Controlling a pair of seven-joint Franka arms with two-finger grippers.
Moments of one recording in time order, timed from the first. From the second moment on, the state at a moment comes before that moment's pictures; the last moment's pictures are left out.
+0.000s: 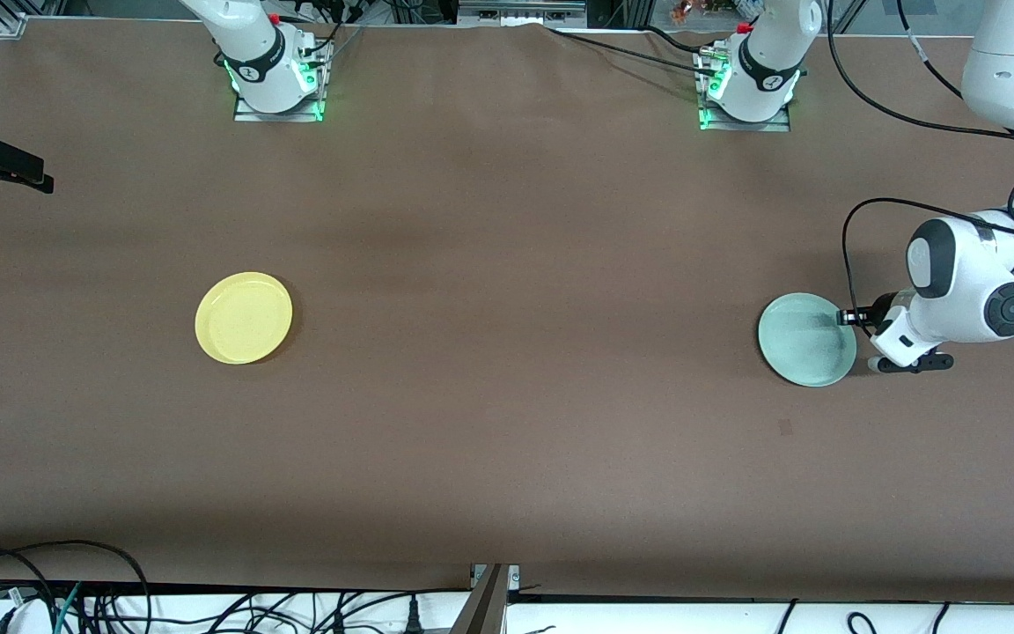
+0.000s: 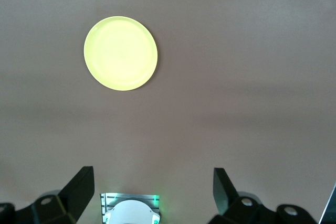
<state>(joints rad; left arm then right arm) 0.24 0.54 -0.03 -1.94 0.09 2.18 0.07 -0.05 0.00 -0.10 -1.64 -0.05 1.47 -0.19</state>
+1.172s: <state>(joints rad) 0.24 0.54 -0.03 -1.94 0.09 2.18 0.09 -0.05 0.00 -0.10 -1.64 -0.05 1.47 -0.19</state>
